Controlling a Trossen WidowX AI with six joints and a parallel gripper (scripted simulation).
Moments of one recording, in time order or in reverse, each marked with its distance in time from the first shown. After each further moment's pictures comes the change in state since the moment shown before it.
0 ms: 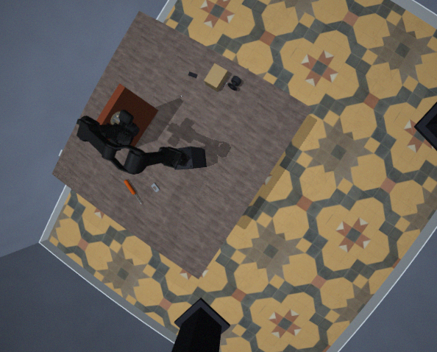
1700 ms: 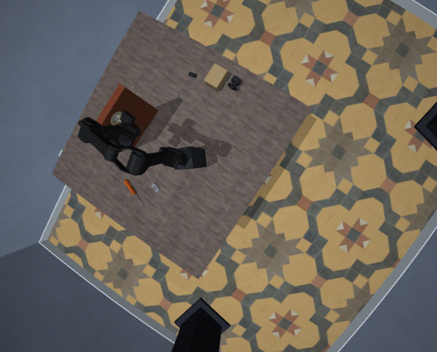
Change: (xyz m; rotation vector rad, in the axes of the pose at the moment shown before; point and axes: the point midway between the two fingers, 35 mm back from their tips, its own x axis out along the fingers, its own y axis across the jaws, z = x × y) arm -0.002 0.000 0.012 -0.003 -0.012 -0.002
